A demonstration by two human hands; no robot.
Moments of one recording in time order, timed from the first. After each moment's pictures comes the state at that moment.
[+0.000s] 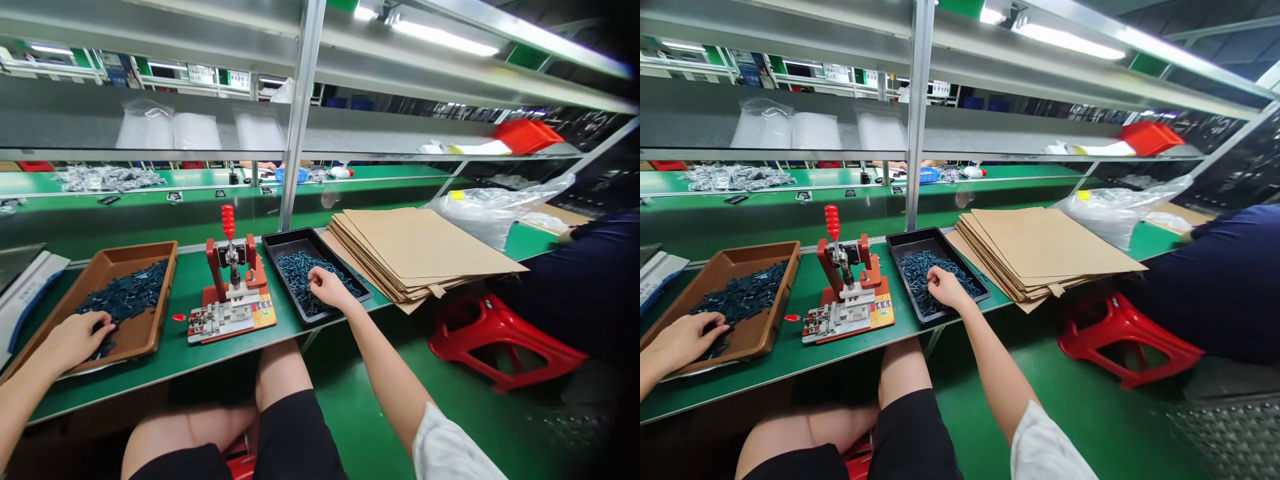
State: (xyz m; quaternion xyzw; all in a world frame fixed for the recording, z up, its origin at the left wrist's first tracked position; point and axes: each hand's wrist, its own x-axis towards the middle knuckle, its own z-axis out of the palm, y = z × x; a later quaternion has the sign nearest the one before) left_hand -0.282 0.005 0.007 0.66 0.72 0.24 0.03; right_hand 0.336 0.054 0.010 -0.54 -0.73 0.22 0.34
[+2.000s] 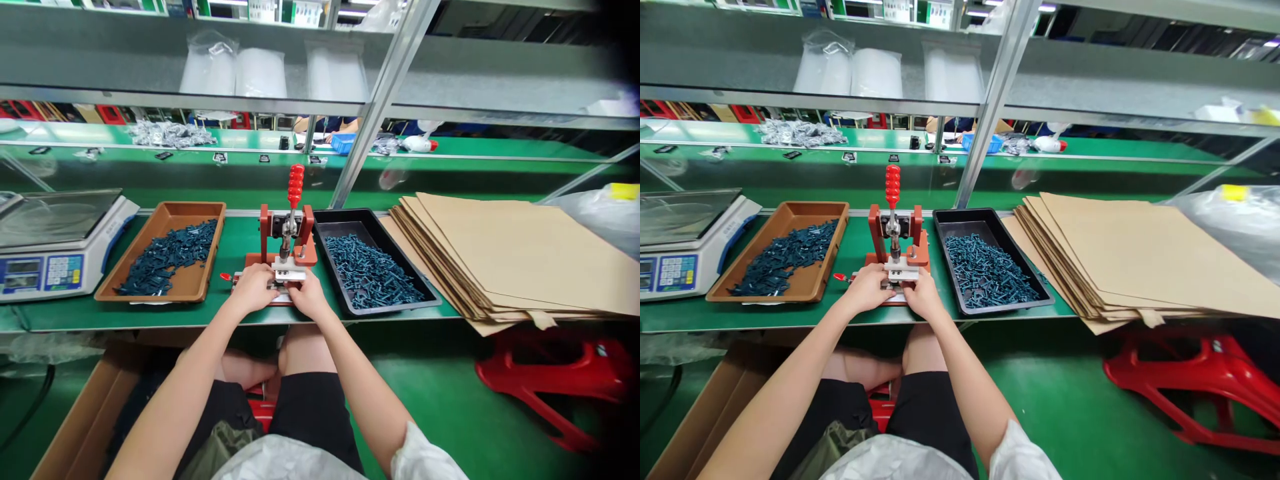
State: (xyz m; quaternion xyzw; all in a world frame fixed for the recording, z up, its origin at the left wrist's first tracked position) left_hand -0.014 0.005 0.011 0.79 0.58 0.16 0.13; right_hand 0.170 0.031 -0.050 -0.41 -0.76 0.23 0.45
